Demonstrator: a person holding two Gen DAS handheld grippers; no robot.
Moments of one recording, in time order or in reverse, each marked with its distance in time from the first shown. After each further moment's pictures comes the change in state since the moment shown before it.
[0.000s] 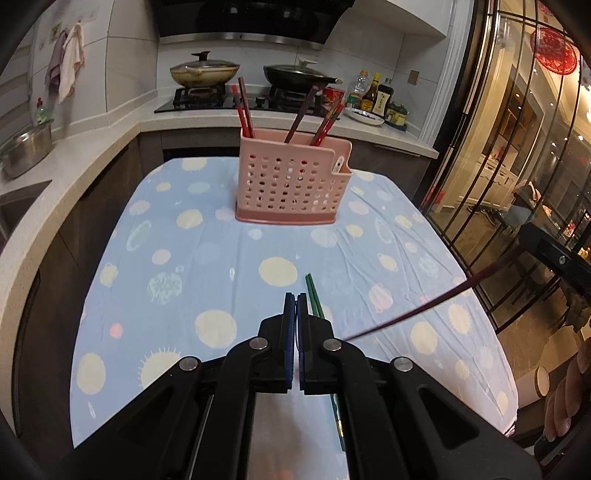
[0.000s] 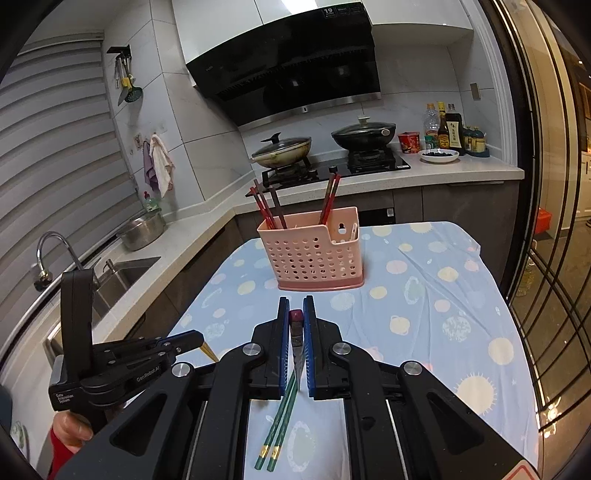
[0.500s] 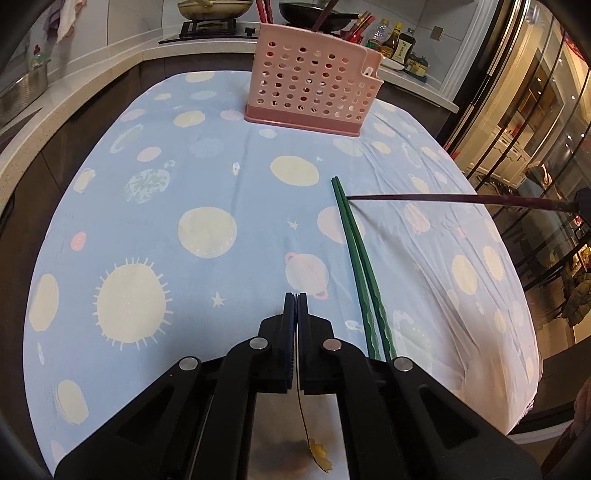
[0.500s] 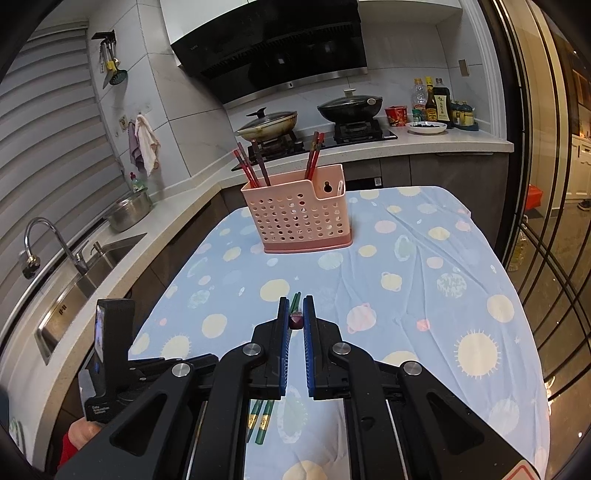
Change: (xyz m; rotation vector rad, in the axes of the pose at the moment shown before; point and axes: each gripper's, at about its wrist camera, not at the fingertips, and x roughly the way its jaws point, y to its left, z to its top) left arm 0.057 0.021 -0.075 -0.063 0.208 0.002; right arm 0.012 -0.007 -0.044 0.027 0.082 -0.049
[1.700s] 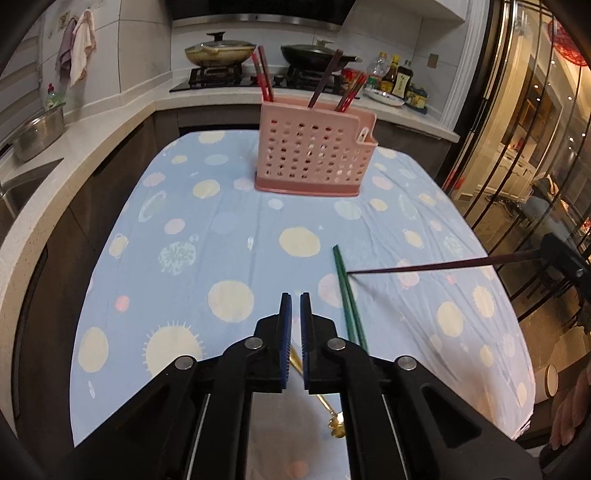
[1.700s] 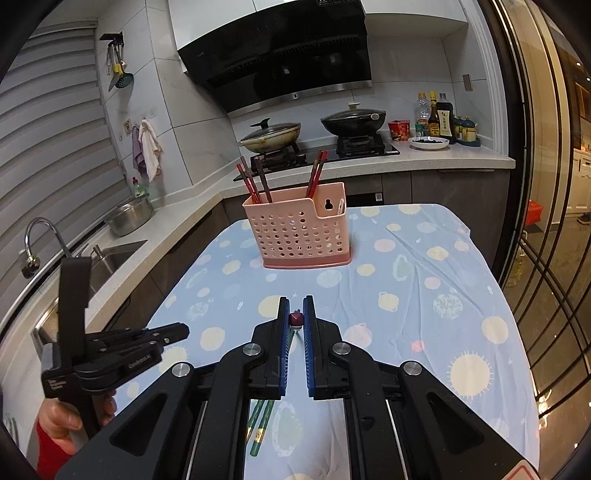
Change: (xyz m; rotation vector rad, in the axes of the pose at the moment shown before) left arm -0.036 -0.009 0.032 0.030 -0.110 0.075; right arm -0.004 0.000 0.009 -0.025 -0.031 -0.003
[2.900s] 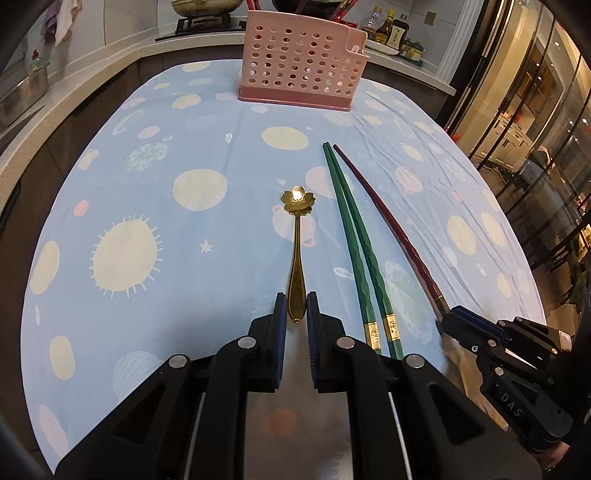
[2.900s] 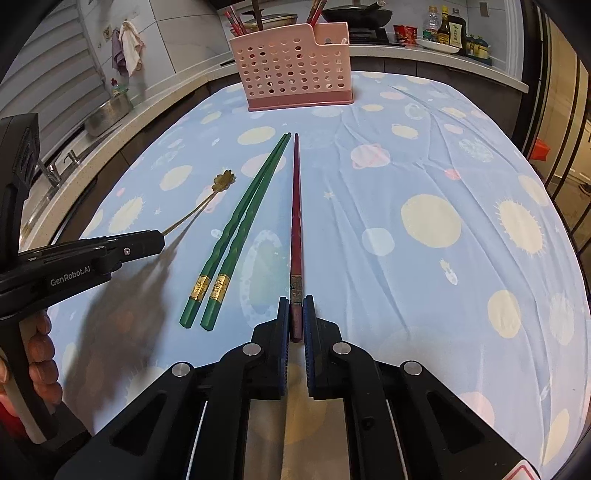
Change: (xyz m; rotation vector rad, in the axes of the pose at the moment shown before) left arm 0.028 -0.009 -0.069 0.009 0.140 -0.048; right arm 0.065 0.002 -0.132 -0.035 0.362 -0.058
